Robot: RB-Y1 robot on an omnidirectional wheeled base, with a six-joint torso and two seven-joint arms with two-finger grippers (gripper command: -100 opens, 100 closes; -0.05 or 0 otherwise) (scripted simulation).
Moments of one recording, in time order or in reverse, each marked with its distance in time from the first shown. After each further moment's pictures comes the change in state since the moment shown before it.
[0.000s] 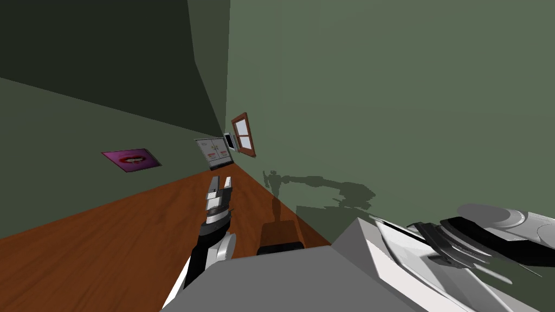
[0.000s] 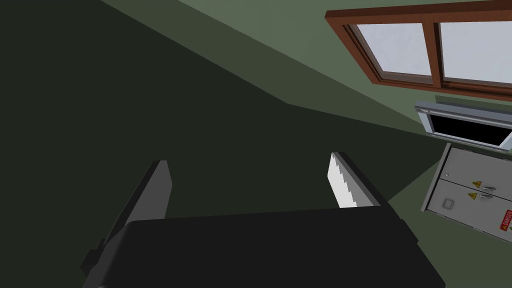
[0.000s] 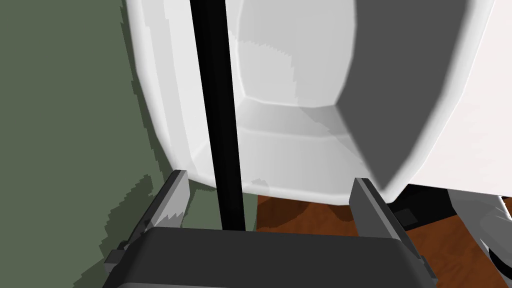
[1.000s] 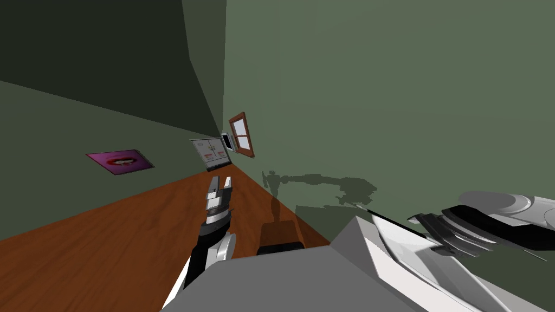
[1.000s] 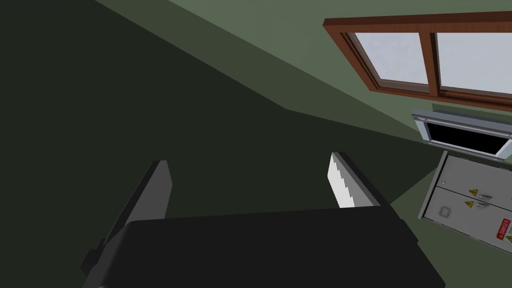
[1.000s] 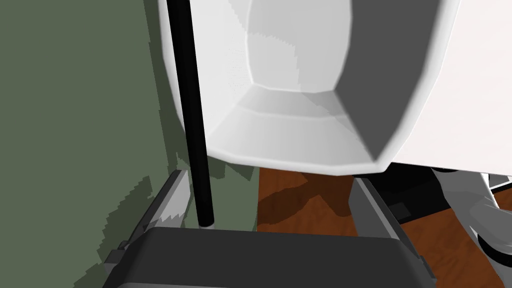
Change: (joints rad) left arm 0.000 0.000 0.000 0.000 0.000 0.000 0.000; right arm -0.018 -0.106 0.000 -0.041 -0.021 -0.070 -0.016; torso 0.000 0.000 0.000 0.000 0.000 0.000
